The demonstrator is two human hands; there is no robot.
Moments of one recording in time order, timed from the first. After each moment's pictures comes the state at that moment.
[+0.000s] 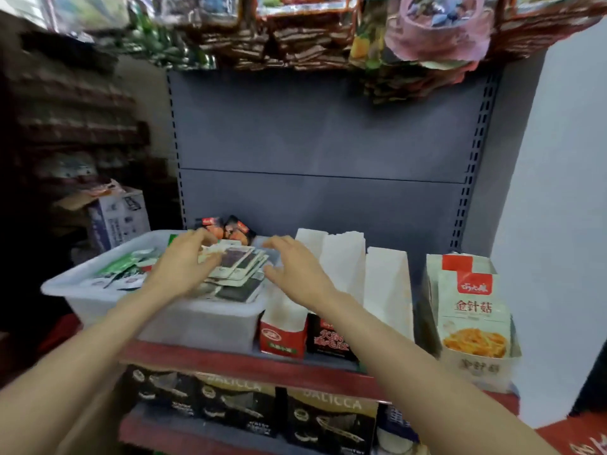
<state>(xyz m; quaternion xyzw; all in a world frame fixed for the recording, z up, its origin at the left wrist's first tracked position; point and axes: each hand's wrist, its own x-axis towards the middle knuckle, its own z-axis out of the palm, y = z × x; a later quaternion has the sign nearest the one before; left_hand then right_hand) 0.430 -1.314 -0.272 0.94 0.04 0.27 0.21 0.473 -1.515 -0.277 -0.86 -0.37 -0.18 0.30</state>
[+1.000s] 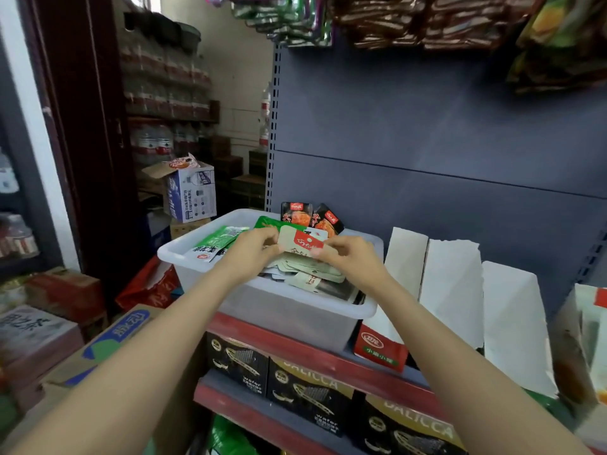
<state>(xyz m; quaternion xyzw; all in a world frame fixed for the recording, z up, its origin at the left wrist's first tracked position) 0.440 -1.224 -0.299 0.92 0.00 0.23 0.33 0.511 -1.423 -0.294 -0.84 -0.36 -0.06 0.41</state>
